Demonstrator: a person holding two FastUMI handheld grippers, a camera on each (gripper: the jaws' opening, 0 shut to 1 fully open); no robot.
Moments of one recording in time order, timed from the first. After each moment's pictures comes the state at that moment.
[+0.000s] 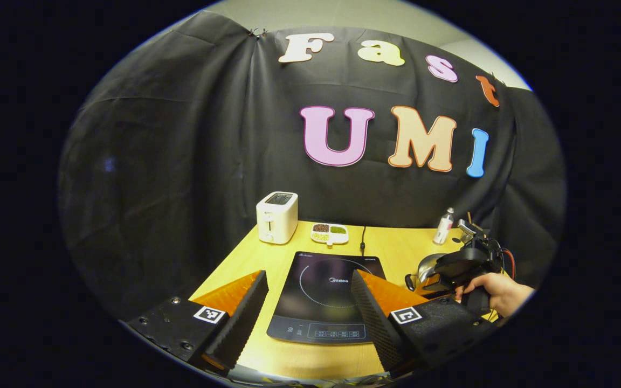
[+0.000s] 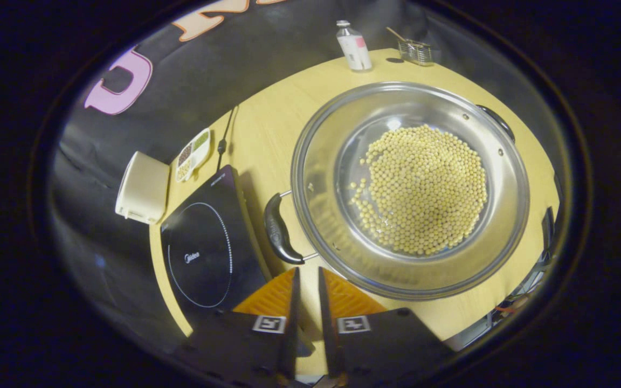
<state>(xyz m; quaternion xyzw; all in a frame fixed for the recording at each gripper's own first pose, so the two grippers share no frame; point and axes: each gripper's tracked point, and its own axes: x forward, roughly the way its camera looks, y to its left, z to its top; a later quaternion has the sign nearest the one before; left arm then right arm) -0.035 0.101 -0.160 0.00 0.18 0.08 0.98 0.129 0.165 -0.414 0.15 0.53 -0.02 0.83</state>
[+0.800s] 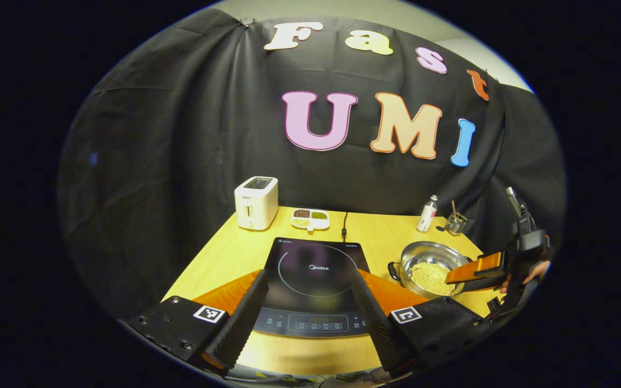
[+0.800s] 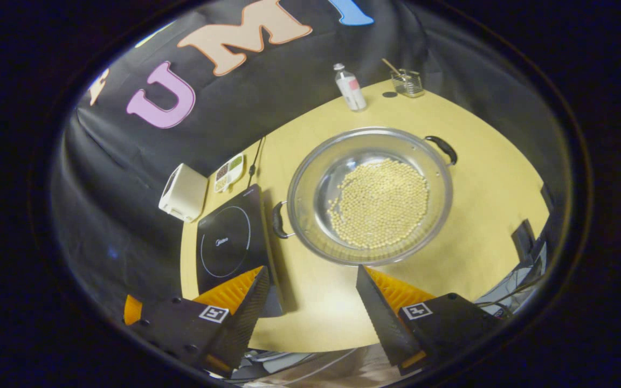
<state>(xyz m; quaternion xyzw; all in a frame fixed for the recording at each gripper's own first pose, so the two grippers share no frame) -0.028 0.069 -0.191 -0.01 0.22 0.03 0.97 0.066 0.069 -0.324 0.16 0.45 0.02 0.88</state>
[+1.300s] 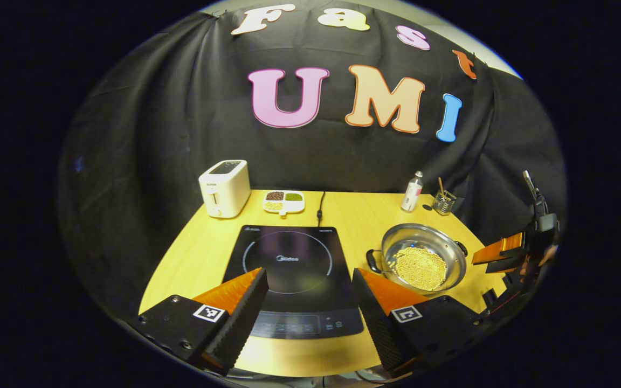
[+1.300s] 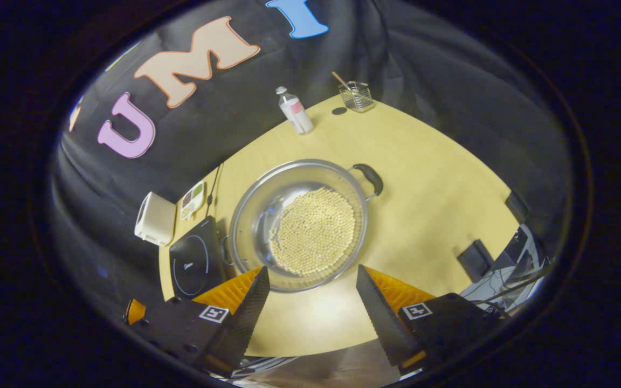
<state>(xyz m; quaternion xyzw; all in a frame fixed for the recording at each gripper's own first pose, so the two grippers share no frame) 0.011 0.003 -0.227 0.00 0.29 -0.02 0.96 0.100 -0.048 -0.312 0.16 0.44 -0.05 0.88</state>
